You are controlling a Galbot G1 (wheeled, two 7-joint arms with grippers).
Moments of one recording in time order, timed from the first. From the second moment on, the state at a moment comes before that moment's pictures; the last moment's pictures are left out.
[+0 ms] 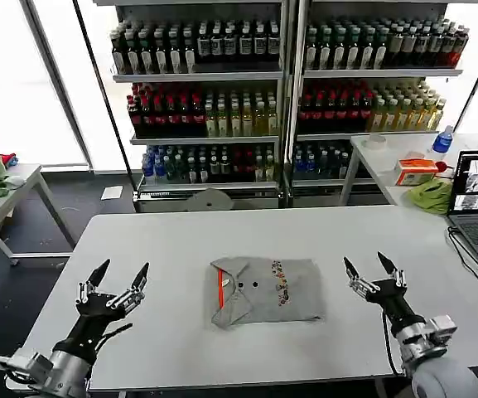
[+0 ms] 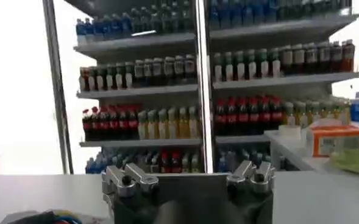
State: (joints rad) left arm 1.63 -1.25 -0.73 -2.29 -0.49 0.16 0.14; right arm -1.45 1.00 0.61 1.98 0.60 -0.01 -0.04
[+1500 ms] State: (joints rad) left arm 1.71 -1.38 -0.90 -2.31 -0.32 0.09 0.38; right arm -1.68 1.07 0.78 2.02 0.56 0.19 -0.12
